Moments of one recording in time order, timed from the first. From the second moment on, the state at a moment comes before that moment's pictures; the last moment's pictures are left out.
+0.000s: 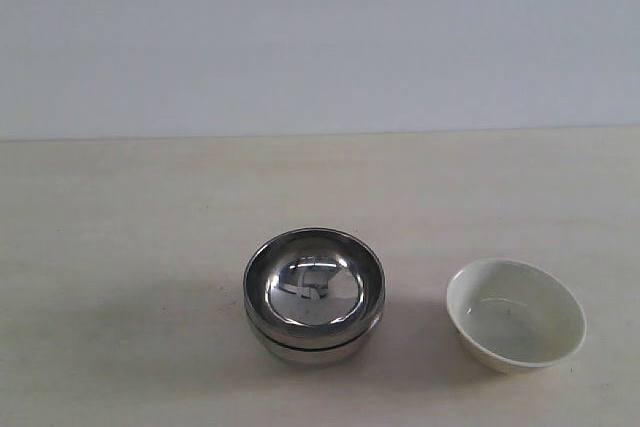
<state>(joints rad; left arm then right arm) 0.05 0.00 0.00 -0.06 0.31 0.14 0.15 0.22 -0.49 -0.21 0.08 0.41</state>
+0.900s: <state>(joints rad) 0.05 0.00 0.00 -0.06 0.31 0.14 0.15 1.41 -0.71 0.09 0.48 -0.10</state>
